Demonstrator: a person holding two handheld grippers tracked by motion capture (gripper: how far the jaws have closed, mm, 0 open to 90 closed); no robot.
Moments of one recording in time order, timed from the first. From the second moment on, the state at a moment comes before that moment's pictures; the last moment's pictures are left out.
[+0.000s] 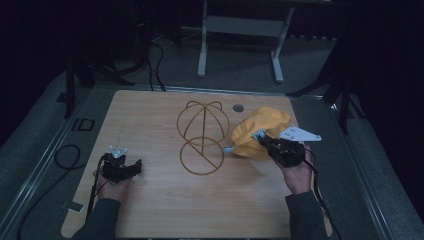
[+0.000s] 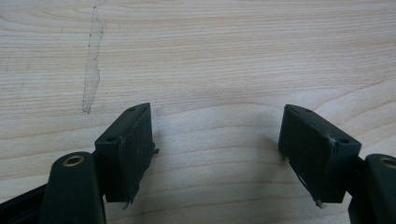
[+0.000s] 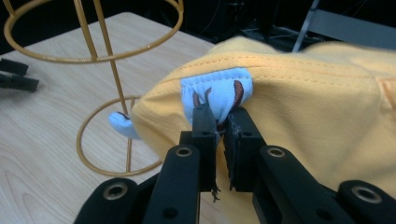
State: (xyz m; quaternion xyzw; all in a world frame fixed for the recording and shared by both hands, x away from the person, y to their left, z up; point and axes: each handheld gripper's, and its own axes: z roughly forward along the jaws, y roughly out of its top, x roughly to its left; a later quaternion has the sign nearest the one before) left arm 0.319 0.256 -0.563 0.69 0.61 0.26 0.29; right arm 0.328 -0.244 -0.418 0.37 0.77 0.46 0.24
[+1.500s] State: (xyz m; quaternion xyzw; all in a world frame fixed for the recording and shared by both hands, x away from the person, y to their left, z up) left arm 0.319 0.256 -0.563 0.69 0.61 0.26 0.29; right arm 0.333 -0.272 -0.432 0.45 0.74 0.47 0.19
